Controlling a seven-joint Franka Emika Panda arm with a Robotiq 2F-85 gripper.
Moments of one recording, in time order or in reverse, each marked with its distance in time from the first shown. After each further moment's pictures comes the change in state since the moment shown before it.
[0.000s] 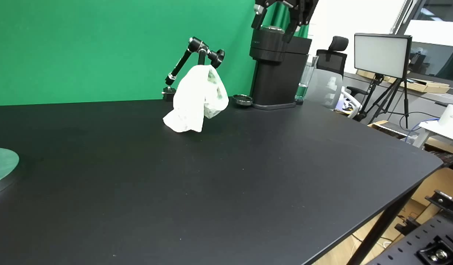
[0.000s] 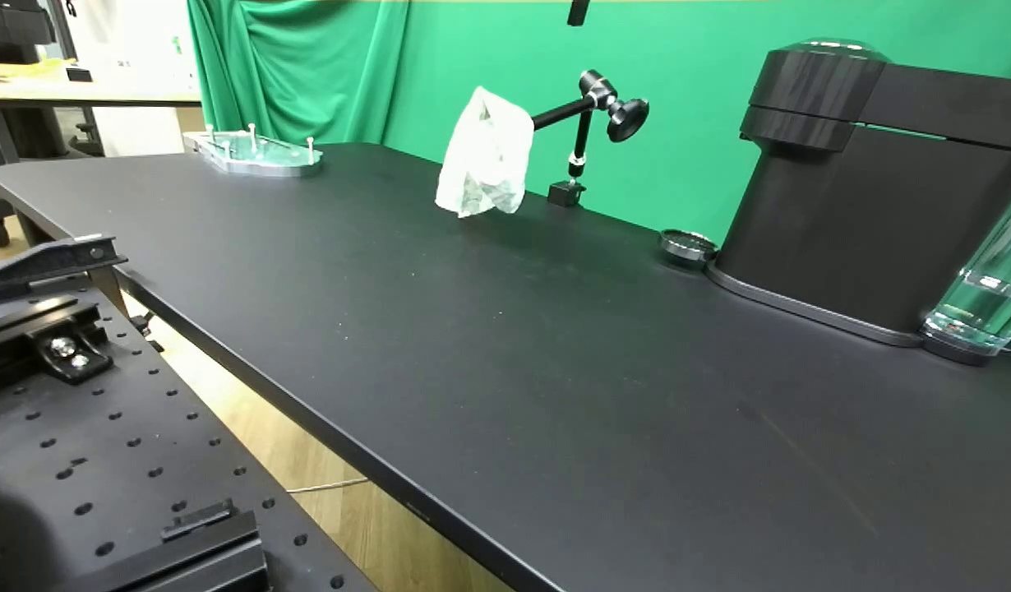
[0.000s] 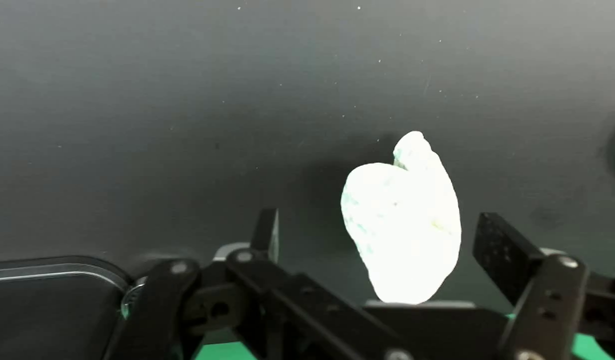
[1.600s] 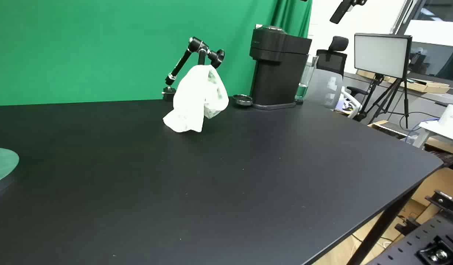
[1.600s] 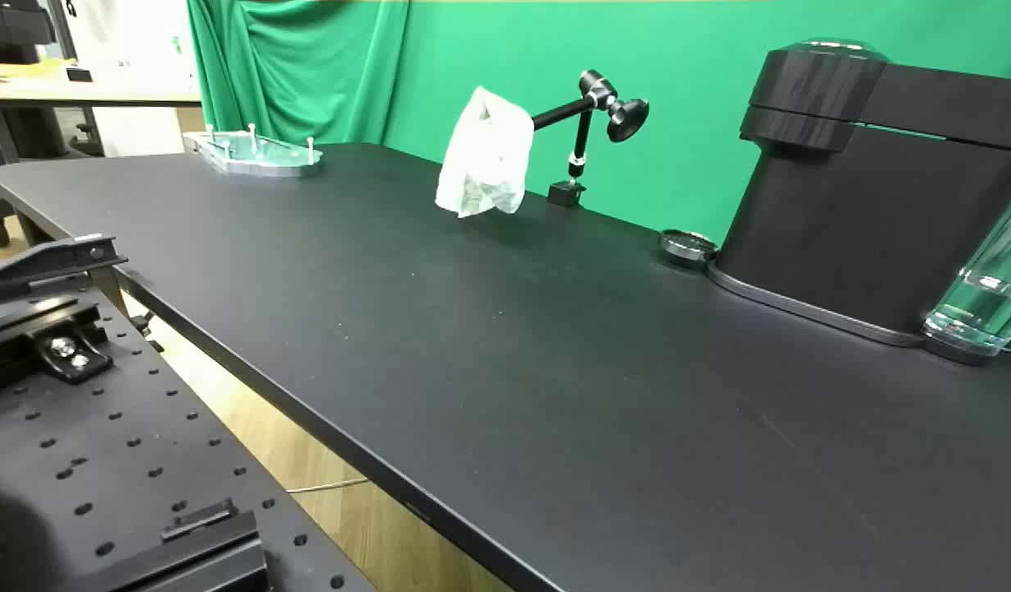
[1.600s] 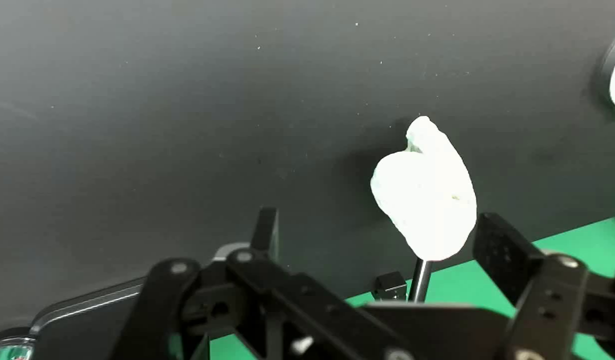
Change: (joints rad) arm -0.063 -0.274 -0.113 -0.126 -0.002 -0.090 0.064
